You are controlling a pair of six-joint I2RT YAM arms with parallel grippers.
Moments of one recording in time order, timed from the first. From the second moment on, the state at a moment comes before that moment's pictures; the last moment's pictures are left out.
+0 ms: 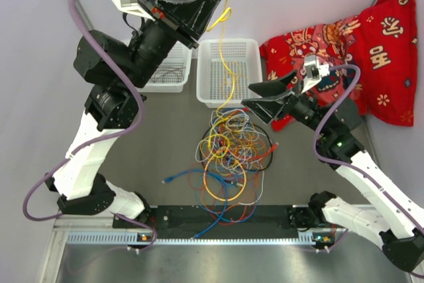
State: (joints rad) left arm -0.84 1.44 2.16 -0.08 0.06 -0.33; right arm 0.59 0.89 0.94 0.35 -0.48 0.64
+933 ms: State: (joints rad) left arm -0.84 1.42 2.09 -0.07 0.05 -0.33; right arm 0.65 1.06 1.08 0.28 -0.49 0.65
